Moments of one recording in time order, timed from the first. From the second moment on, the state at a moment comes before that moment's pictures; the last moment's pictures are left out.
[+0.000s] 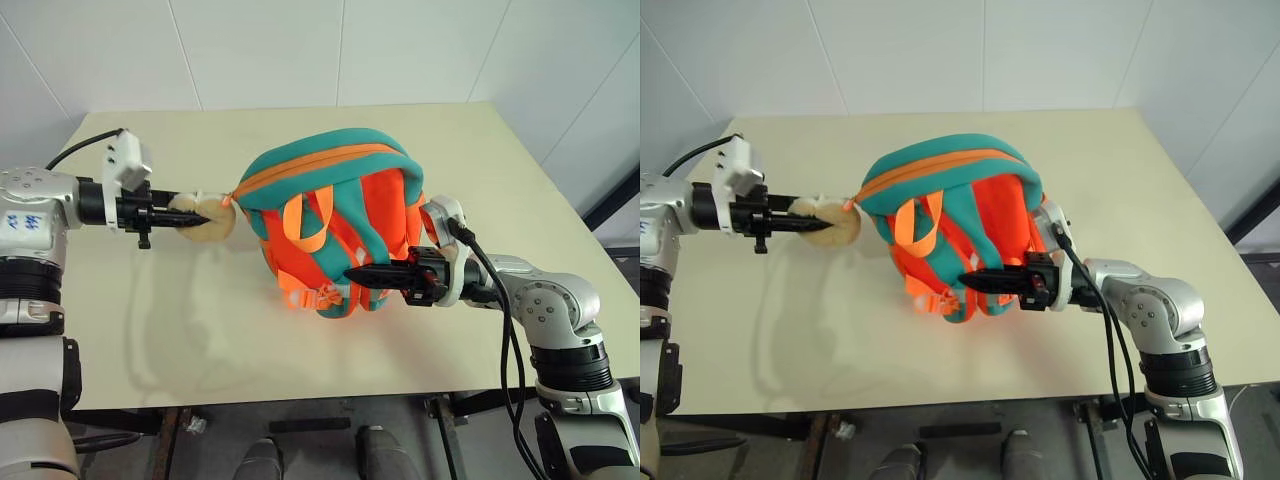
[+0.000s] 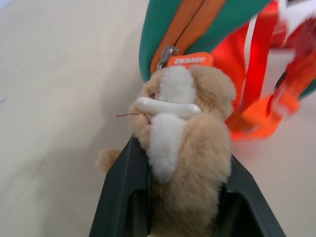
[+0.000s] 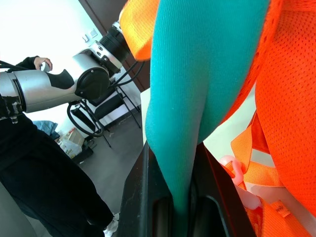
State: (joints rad) left arm -1.01 0.91 -0.06 0.77 -0.19 0.01 -1.37; right arm -0.62 -0.55 -0.03 -0.16 0.93 0.97 1.05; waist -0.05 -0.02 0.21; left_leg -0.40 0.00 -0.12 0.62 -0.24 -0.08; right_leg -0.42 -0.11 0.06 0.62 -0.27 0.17
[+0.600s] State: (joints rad) left arm -1.03 0.64 -0.12 1.02 0.01 -0.52 -1.11; right arm -0.61 -0.54 -0.03 -0.16 0.94 0.97 1.04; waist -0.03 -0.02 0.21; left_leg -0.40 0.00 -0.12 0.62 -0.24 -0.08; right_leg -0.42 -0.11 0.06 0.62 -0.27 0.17
